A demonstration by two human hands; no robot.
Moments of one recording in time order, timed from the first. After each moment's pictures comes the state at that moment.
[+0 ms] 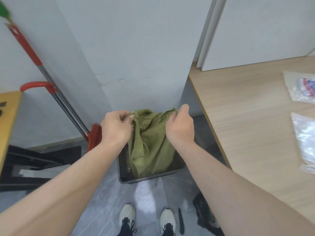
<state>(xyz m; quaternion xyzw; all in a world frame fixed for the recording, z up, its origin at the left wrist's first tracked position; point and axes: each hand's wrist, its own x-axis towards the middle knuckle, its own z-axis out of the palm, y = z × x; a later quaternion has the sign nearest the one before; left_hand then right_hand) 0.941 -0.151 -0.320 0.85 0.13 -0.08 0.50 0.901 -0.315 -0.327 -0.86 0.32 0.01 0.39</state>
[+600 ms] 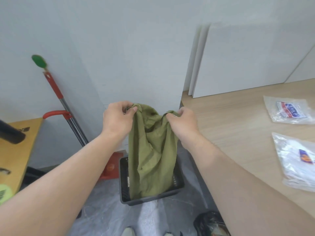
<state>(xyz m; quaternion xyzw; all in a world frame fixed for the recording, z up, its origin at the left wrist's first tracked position) 0.953 -0.174 -0.199 0.89 0.00 0.00 0.46 0.904 -0.355 -0.223 -0.79 0.32 -0.10 0.52</state>
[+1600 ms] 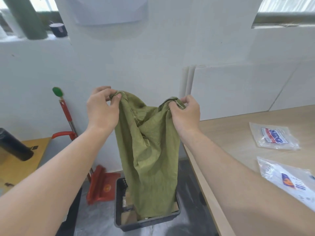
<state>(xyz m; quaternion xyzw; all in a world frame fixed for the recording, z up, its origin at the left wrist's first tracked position) 0.950 -0.178 -0.066 0.85 -0.04 0.20 0.49 0.899 -0.383 -0.091 -0.73 0.20 -0.25 0.60</state>
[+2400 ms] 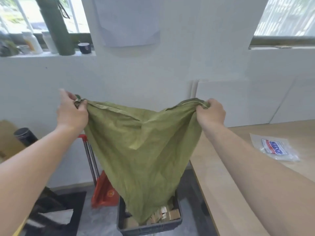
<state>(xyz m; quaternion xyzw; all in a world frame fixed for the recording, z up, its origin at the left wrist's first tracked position) 0.926 -0.072 -0.032 0.86 0.09 0.21 0.46 0.869 -0.435 -0.045 -0.81 0.30 -0.25 0.44</state>
